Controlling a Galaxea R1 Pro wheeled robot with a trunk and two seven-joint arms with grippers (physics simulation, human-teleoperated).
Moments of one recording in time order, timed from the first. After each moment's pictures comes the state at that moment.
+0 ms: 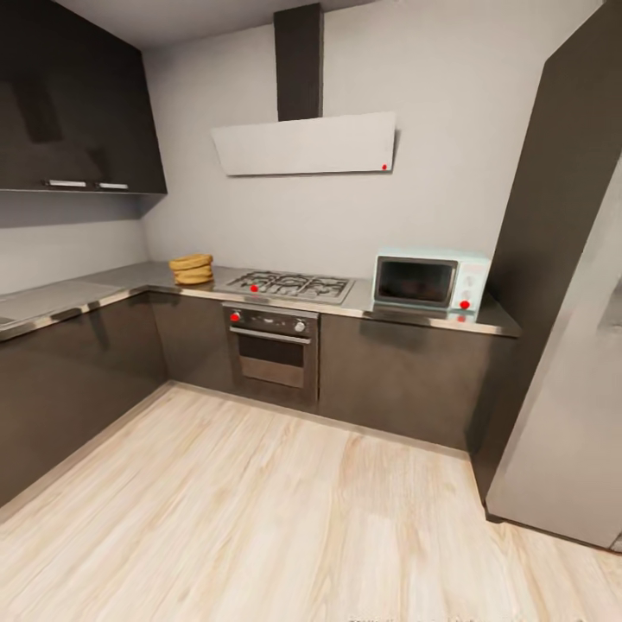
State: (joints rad) left arm 0.00 -0.03 -0.01 -0.03 0.13 -0.04 0.08; right arm 0.00 -0.02 0.00 0.02 0.05 -0.11 0.00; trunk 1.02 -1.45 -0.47
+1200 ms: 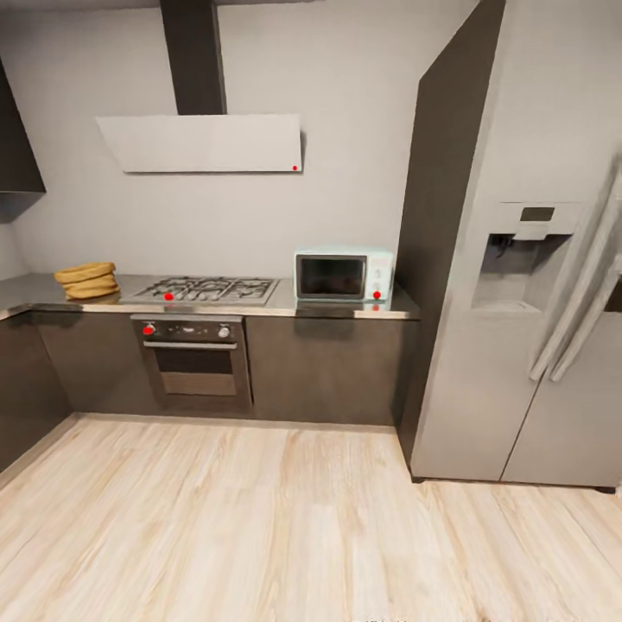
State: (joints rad) left arm 0.00 -0.03 -0.01 -0.03 0.13 -0.04 0.08; right arm 0.00 -0.02 0.00 0.02 0.05 -0.11 0.00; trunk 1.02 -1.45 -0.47
